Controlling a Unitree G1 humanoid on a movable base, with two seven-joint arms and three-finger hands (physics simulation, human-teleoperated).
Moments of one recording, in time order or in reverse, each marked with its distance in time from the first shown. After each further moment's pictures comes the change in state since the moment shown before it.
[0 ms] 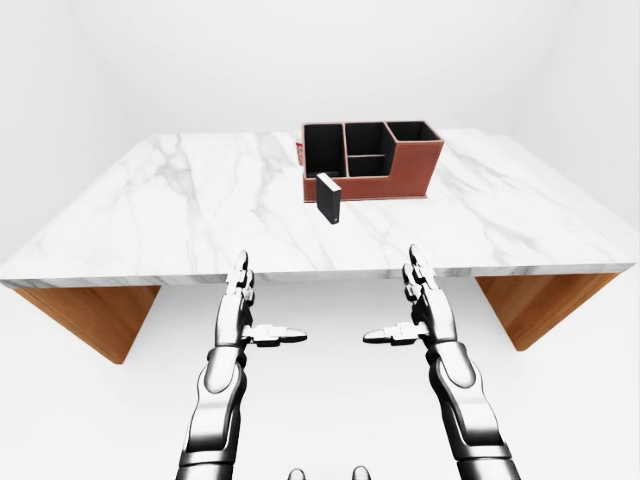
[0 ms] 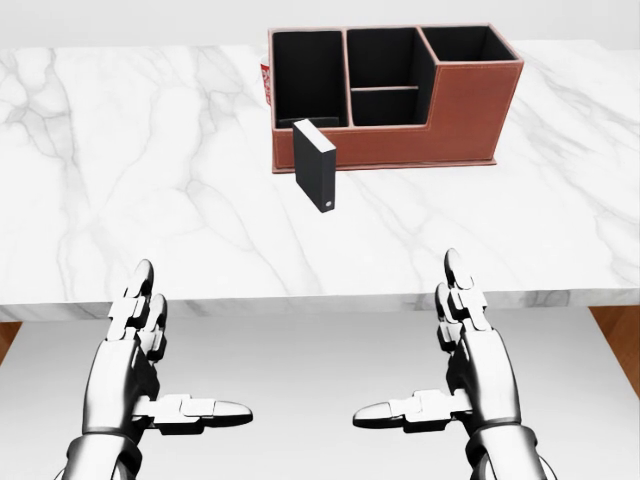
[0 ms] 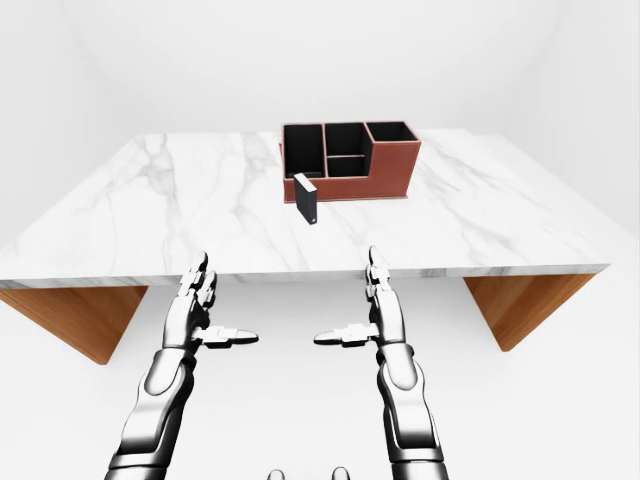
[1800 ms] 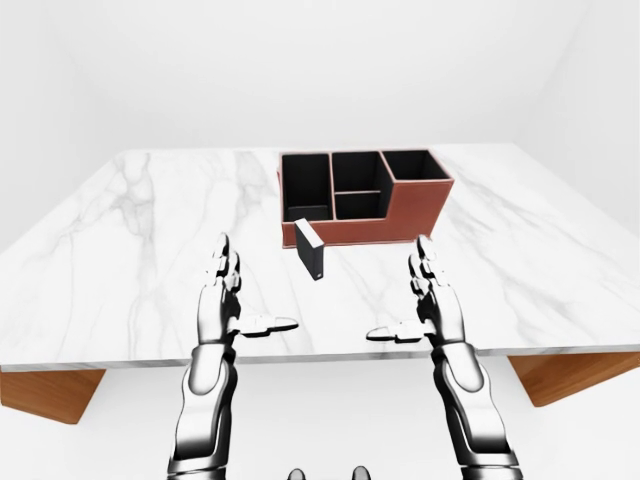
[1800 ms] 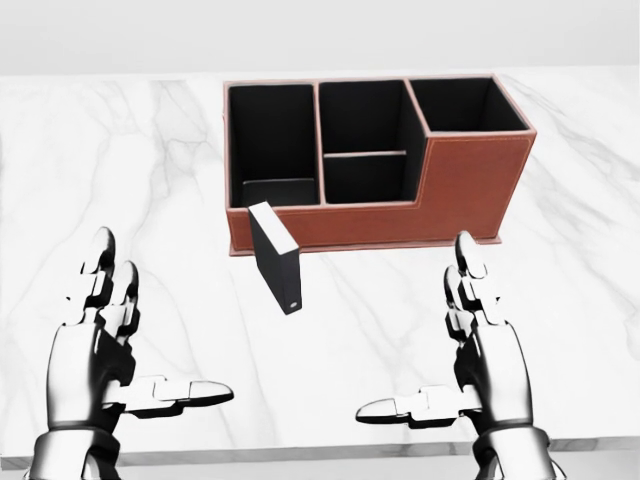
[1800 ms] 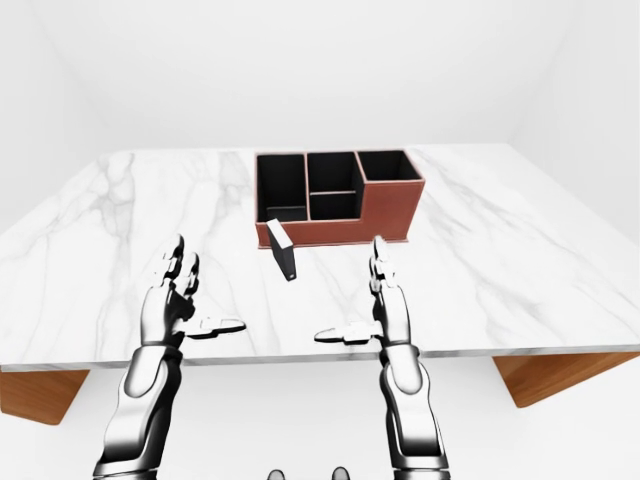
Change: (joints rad) left arm 0.015 0.001 0.032 -0.137 -0.063 -0.019 0.009; right arm 0.026 0.003 0.000 -0.079 -0.001 -0.033 -0.001
